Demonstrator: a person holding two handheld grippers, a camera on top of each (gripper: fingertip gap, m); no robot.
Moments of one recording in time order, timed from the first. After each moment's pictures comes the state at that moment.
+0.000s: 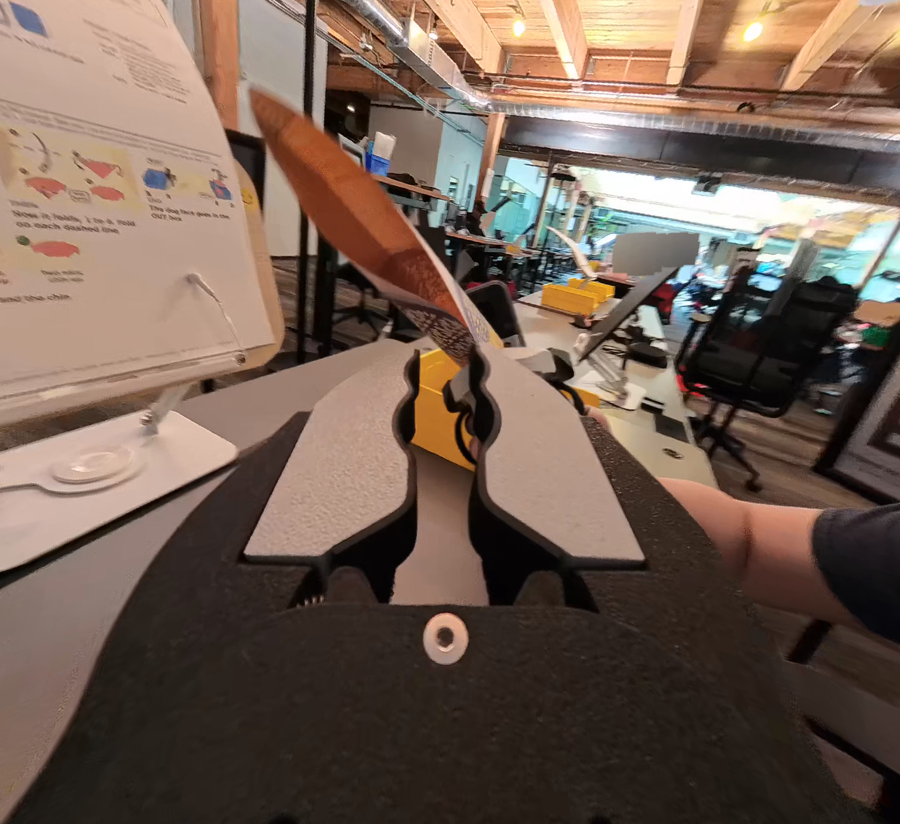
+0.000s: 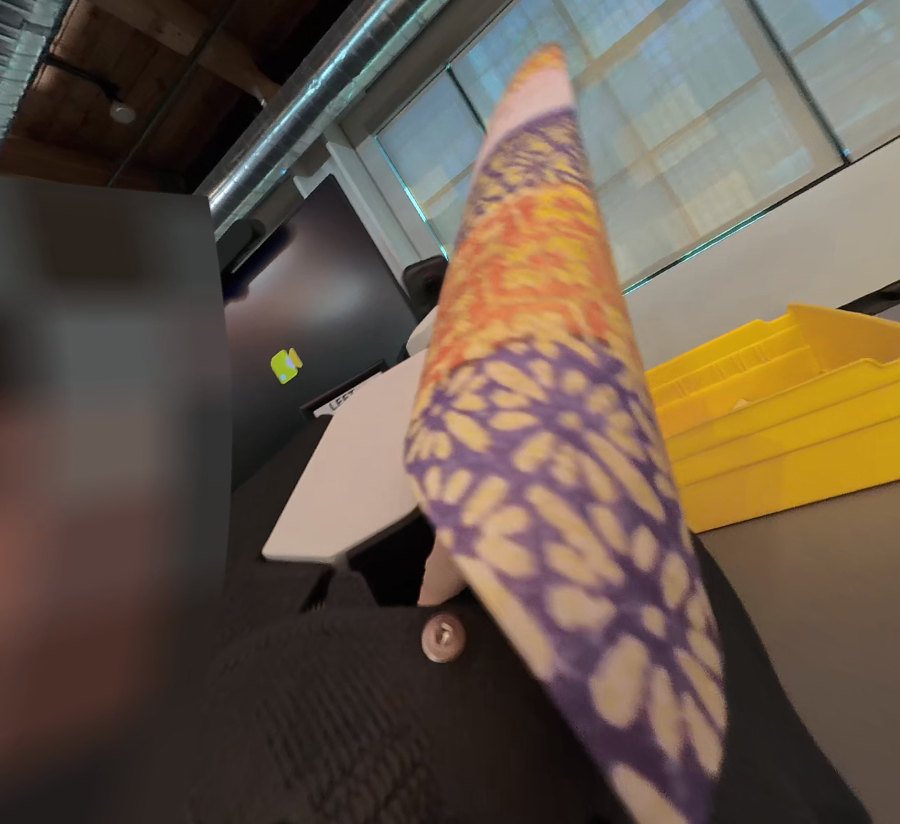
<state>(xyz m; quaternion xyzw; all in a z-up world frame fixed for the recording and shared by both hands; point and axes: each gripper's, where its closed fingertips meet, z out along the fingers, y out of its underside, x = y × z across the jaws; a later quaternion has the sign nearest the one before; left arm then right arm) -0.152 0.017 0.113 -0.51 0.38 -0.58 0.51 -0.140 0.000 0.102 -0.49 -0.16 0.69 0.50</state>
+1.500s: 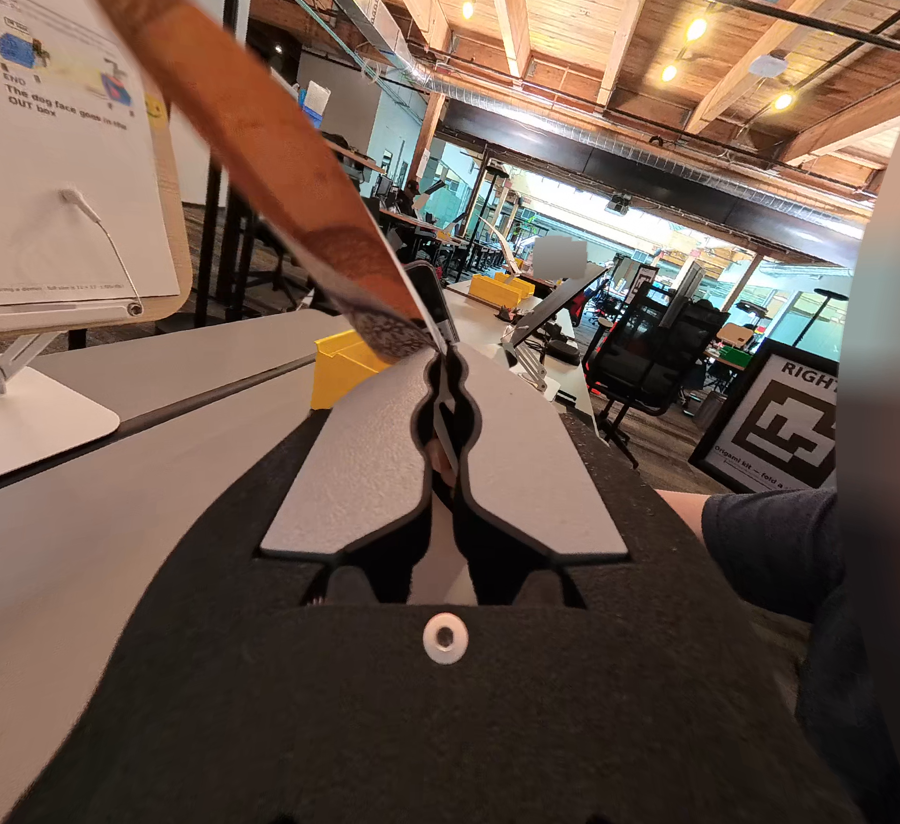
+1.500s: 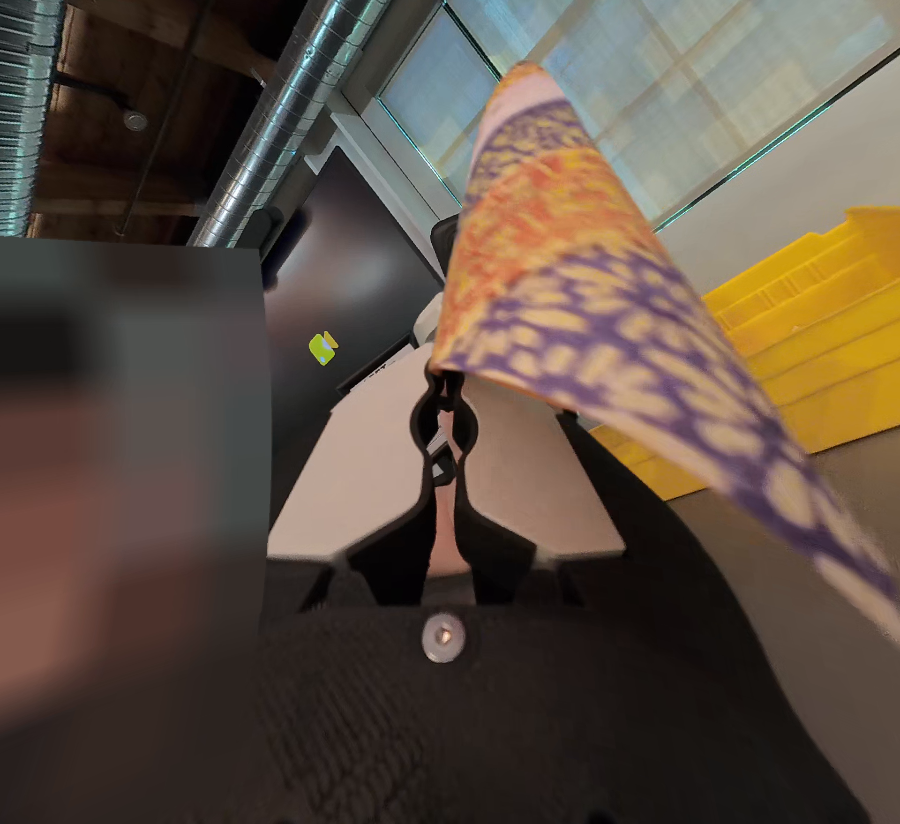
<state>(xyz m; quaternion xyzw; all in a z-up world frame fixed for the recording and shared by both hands) -0.139 0.005 0.097 -0.51 0.38 -0.64 0.43 -0.149 -0.001 0.085 -0.52 -0.16 0.72 0.42</state>
